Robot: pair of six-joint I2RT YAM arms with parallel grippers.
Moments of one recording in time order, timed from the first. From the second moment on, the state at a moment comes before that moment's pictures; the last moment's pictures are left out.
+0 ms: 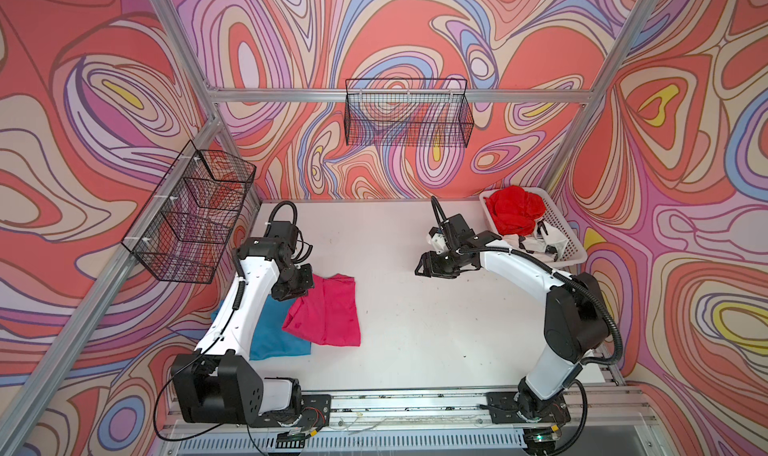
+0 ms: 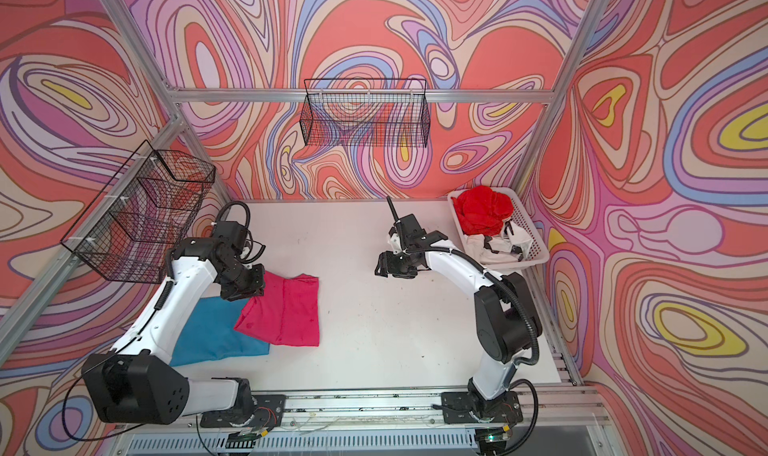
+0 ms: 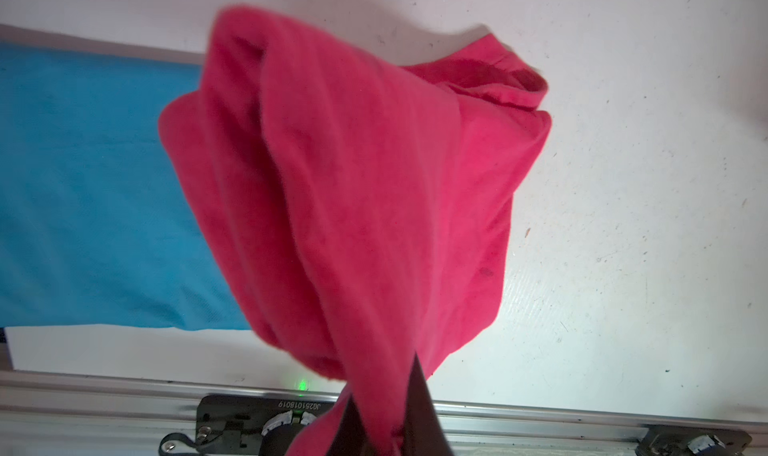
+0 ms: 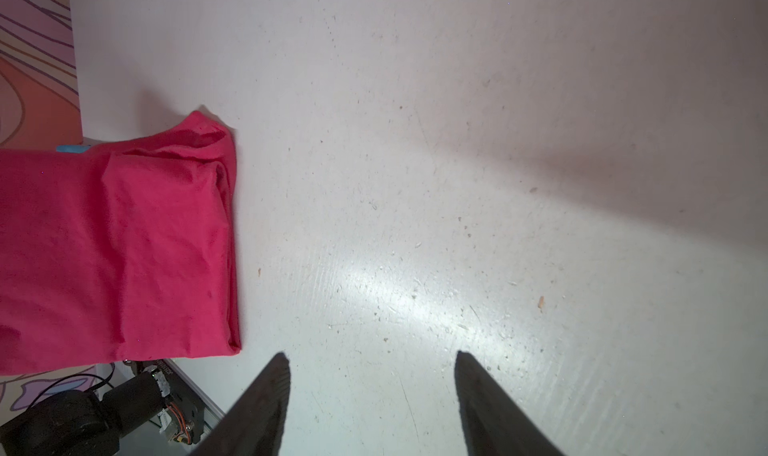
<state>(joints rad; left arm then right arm) -0.02 1.35 1.30 -1.33 0.07 -0.32 0.45 1.74 1.33 -0.69 -0.39 0.40</state>
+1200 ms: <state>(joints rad) 0.21 1.48 1.20 -1.29 -0.52 -0.27 0.39 1.82 1.40 -0.73 -0.47 0.34</state>
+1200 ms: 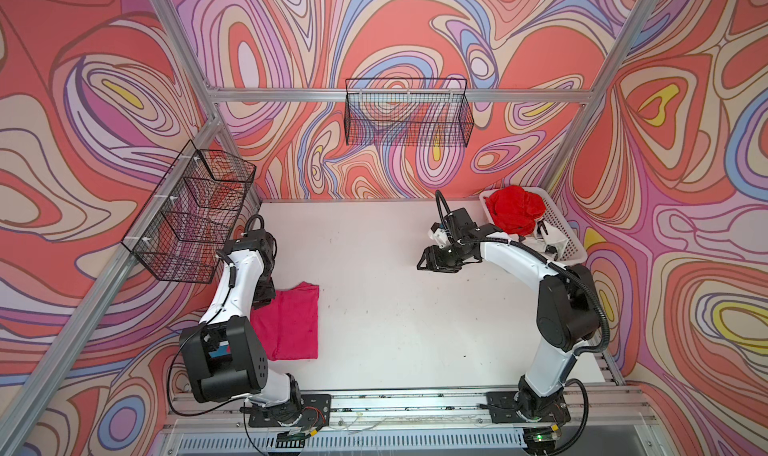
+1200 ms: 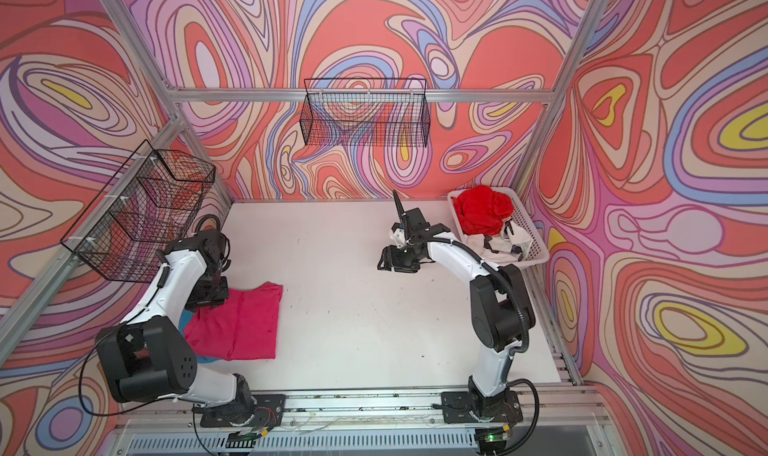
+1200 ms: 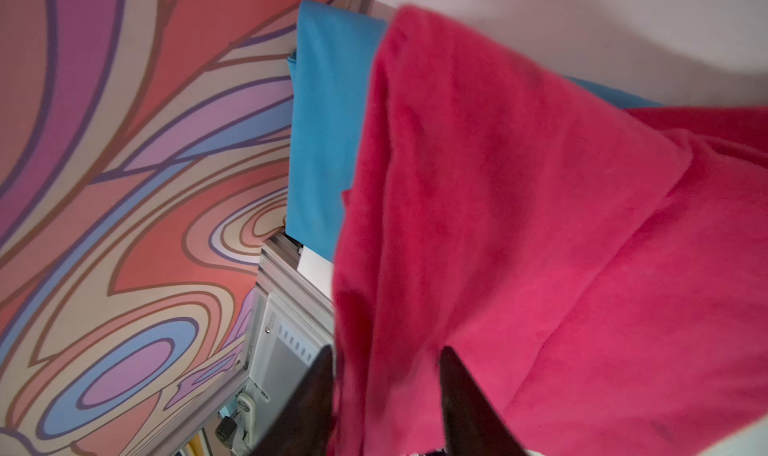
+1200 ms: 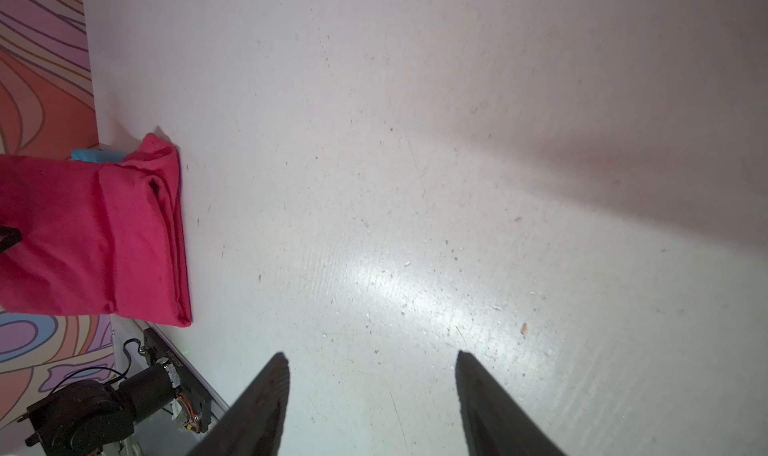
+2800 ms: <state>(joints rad) 0.02 1.33 0.39 0.42 -0.12 -0.10 0.14 1.66 0.47 0.78 0.20 0.01</state>
